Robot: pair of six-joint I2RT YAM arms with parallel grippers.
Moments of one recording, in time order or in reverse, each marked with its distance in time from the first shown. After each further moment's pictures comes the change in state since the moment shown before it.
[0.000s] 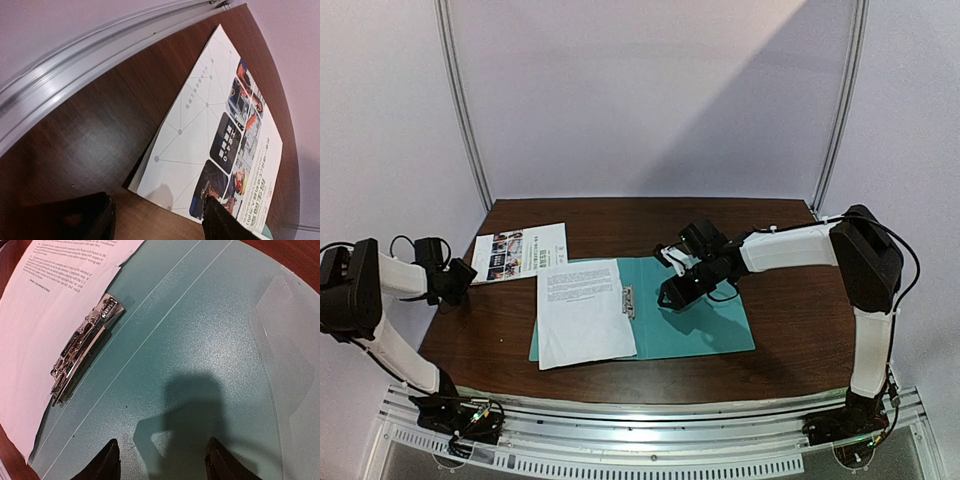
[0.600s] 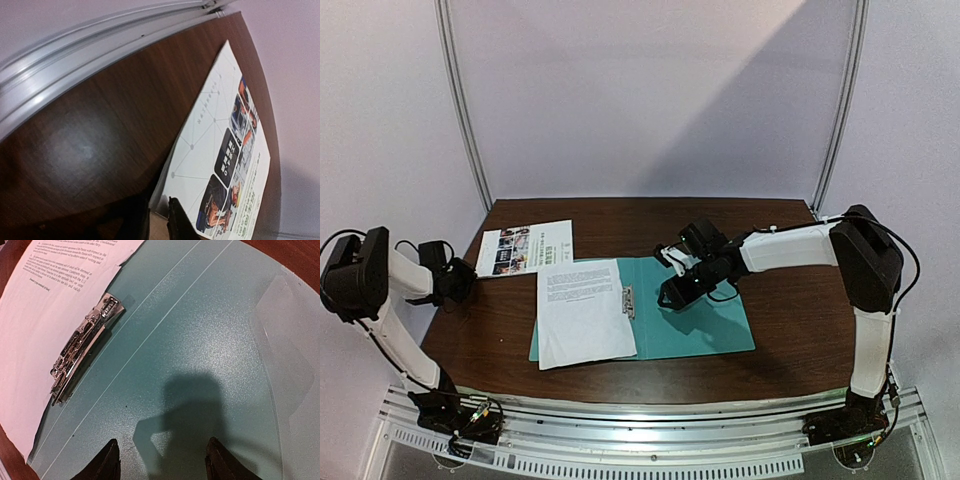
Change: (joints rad) left arm 0.005 0.143 0.000 0.223 0.050 -0.103; right arm 0.000 0.000 0.000 -0.001 0.000 -0.004
